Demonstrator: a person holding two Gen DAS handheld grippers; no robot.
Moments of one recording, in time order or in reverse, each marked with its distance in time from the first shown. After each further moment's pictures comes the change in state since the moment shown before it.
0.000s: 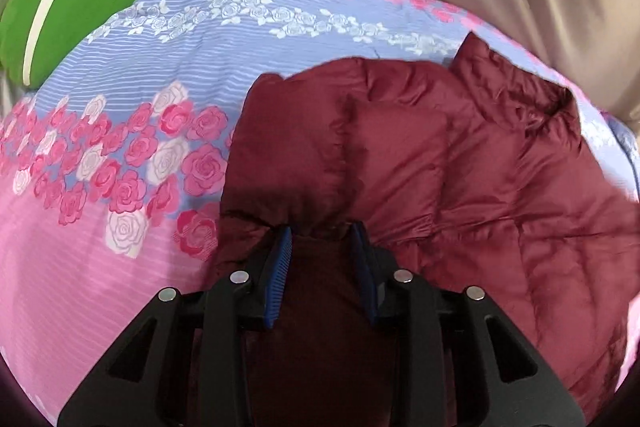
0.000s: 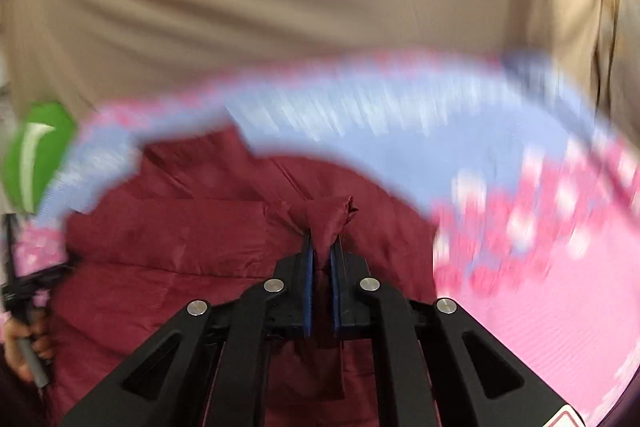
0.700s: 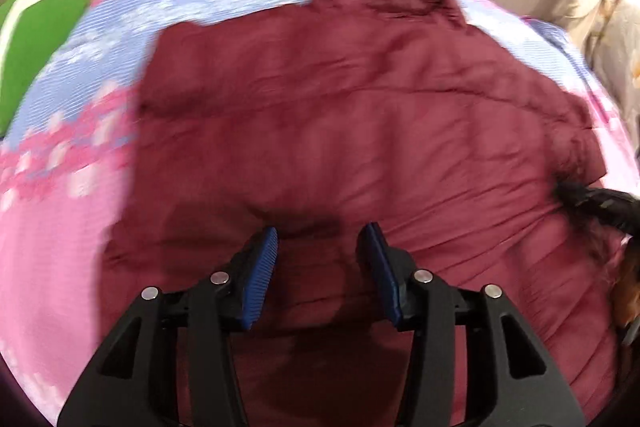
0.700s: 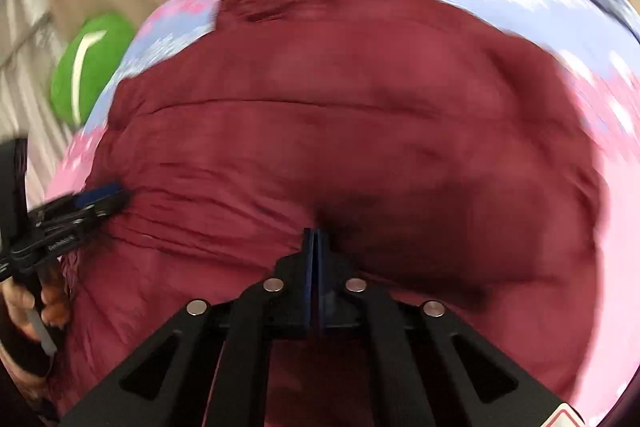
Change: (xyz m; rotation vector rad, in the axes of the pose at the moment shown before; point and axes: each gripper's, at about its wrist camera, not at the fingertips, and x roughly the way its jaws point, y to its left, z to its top) left arm -0.044 -0.037 -0.062 0.251 0.066 -0.100; right arm -0.002 0.050 -0.078 -0.090 0.166 0.226
